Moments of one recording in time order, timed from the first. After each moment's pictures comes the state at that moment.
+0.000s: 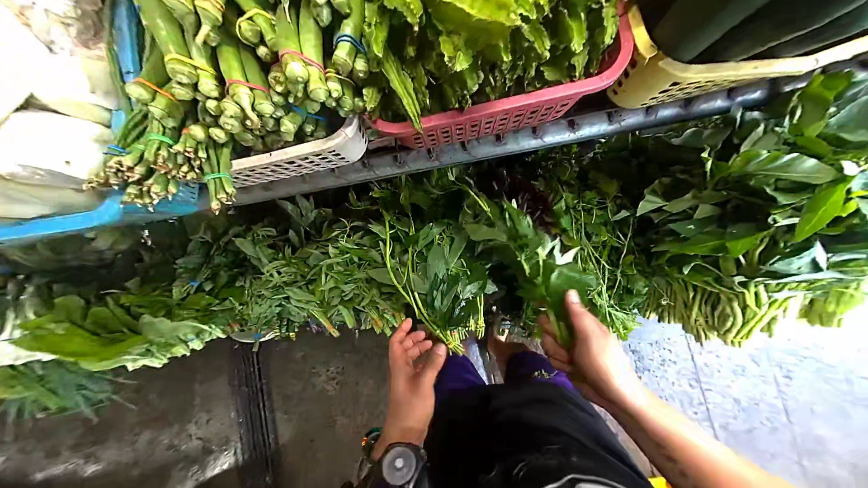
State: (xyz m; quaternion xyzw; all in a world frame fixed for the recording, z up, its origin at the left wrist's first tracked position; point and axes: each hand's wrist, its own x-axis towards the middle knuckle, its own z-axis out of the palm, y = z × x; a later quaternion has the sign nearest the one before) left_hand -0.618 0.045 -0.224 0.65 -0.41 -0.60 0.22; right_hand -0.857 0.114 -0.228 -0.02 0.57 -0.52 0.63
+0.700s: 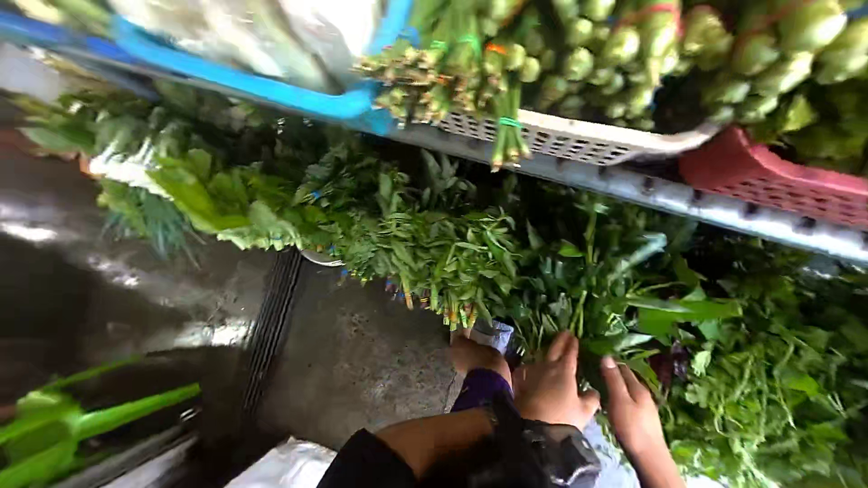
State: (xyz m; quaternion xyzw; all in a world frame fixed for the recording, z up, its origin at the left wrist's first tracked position) left_hand -0.621 -0.002 -0.305 0.54 -0.62 -0.57 0.00; right_hand -0.759 0.043 -0.313 -0.32 0.81 -0.16 0.46
